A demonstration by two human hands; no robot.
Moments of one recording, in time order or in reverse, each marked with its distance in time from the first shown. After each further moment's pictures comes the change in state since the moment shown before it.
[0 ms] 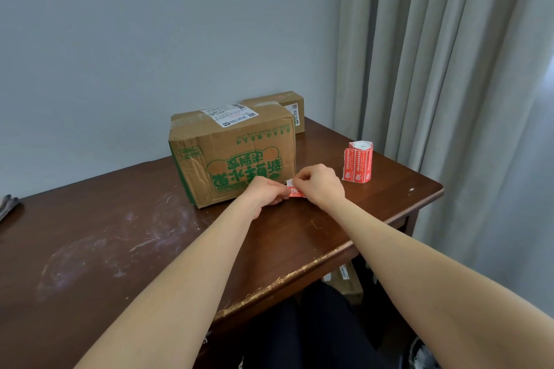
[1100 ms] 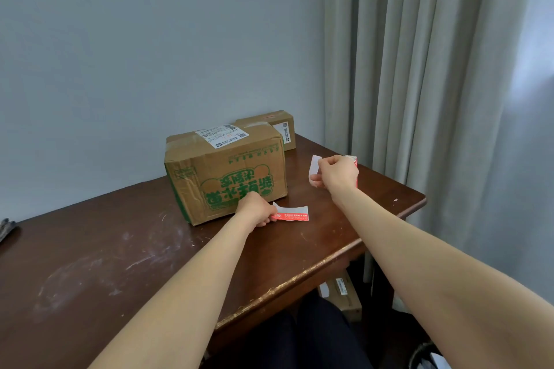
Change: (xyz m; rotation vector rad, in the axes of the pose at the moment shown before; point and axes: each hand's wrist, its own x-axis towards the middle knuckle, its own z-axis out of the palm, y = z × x) left_hand -0.004 0.006 0.006 0.356 0.120 -0.057; right_hand 0.003 -0.002 -0.054 0.688 0.332 0.372
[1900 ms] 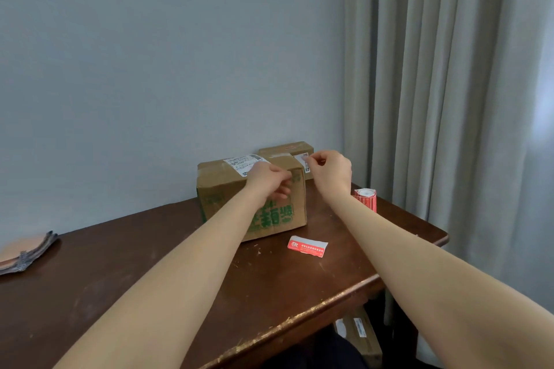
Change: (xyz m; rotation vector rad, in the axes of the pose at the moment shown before) left_hand -0.042 0.068 -0.085 -0.449 0.089 0.262; right_hand -0.020 -0.062 0.027 -0.262 0.020 -0.556
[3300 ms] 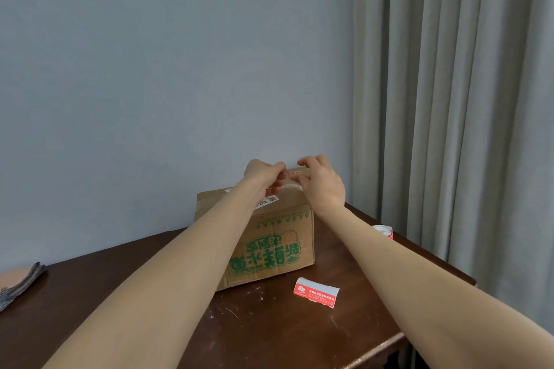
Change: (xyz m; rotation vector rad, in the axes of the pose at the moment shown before) left_hand 0.066 0.047 -0.021 -0.115 0.122 -0.038; right_hand 0.050 -0.019 0.031 -0.255 -0.102 -0.254
